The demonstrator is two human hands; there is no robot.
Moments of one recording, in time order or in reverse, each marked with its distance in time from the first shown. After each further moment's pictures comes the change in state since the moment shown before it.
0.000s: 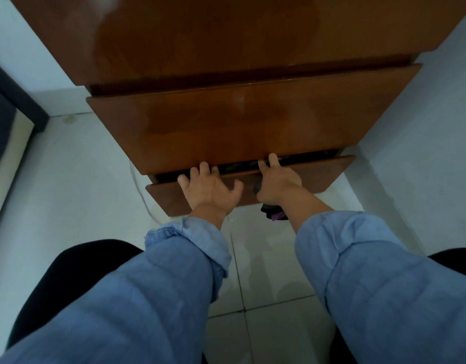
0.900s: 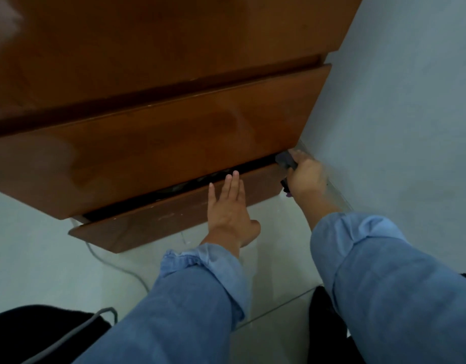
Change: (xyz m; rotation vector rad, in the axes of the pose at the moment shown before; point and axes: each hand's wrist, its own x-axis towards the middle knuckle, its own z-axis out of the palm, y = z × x) left_hand -0.019 0.129 0.019 0.057 -0.243 0.525; right_hand 0.003 0.161 0.002 0.598 0.566 0.401
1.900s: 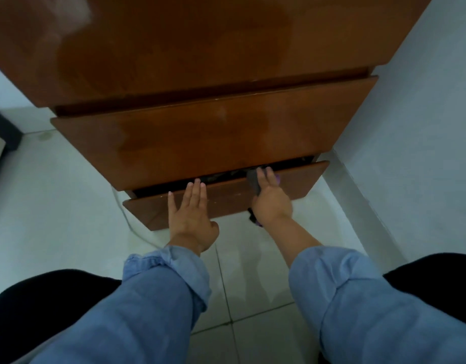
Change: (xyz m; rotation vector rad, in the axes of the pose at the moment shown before) left_hand -0.073 -0.118 0.018 0.075 0.029 -0.278; right_hand -0.100 -0.081 0.069 -0.197 -0.341 -0.174
